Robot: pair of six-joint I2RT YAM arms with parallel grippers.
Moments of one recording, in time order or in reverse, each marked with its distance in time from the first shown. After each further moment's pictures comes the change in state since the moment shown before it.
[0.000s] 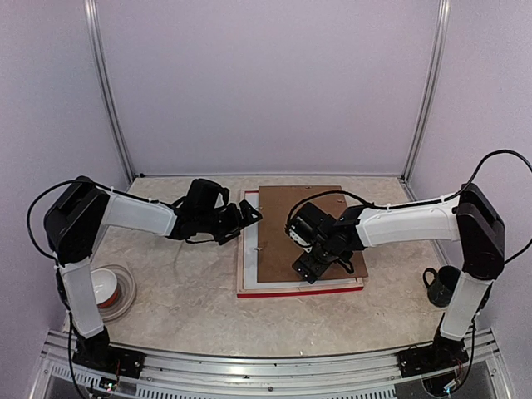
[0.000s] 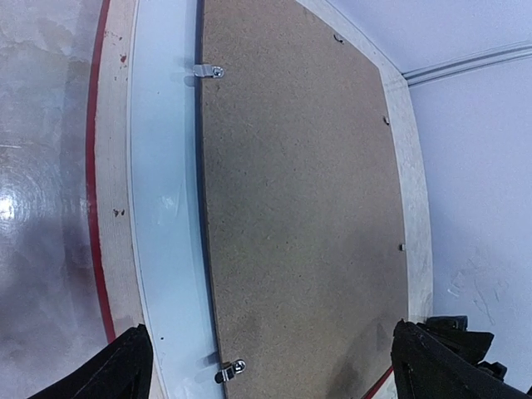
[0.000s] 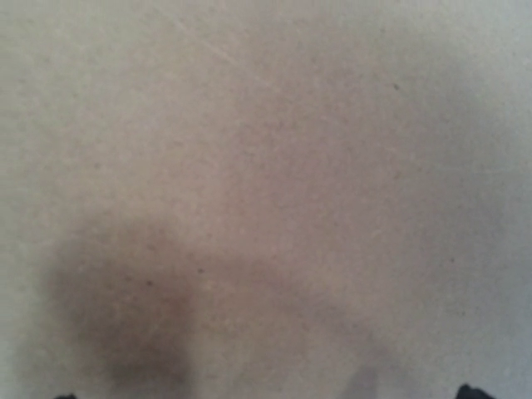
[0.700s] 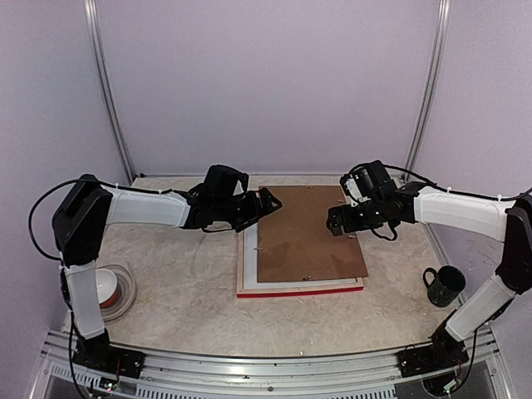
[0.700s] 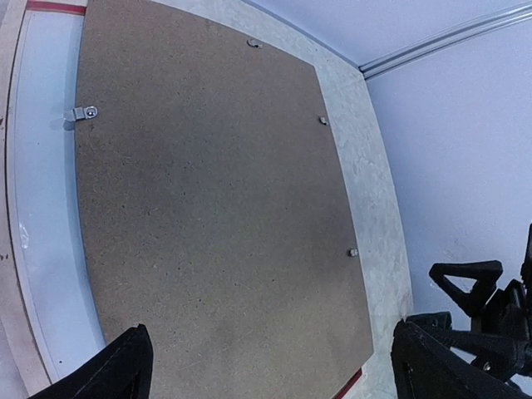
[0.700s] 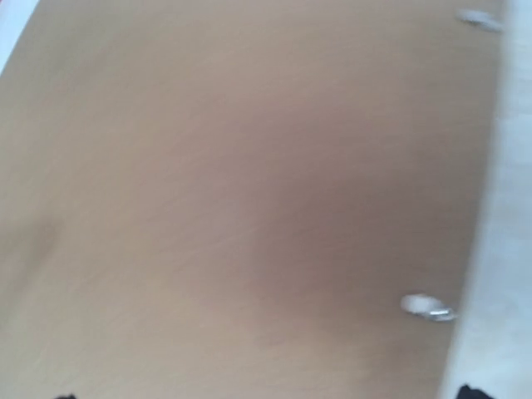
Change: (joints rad) left arm -0.084 0.034 0.190 -0.083 -0.041 0.027; right arm -0.320 -0.273 -0.103 0.126 -0.282 0.230
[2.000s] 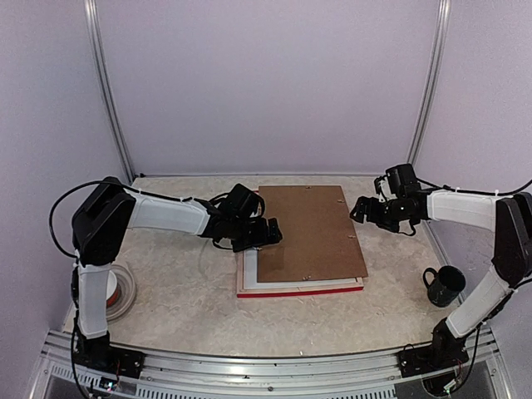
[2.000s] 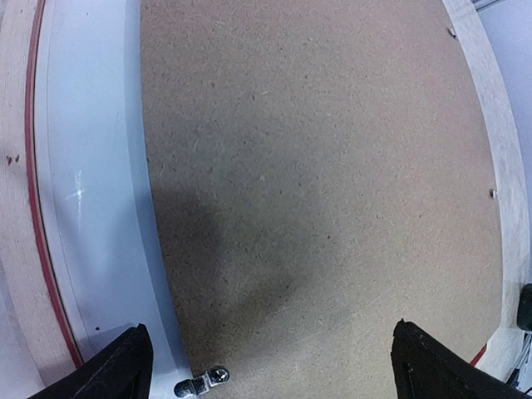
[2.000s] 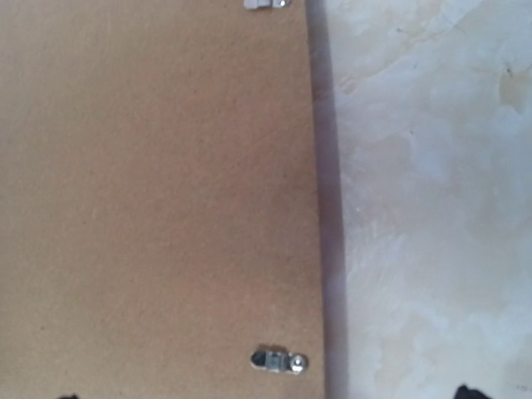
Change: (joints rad) left arm -0.082 0.131 0.097 -0.278 -0.173 0.113; right arm -0.342 0.023 -0.106 0.164 -0.251 0.156
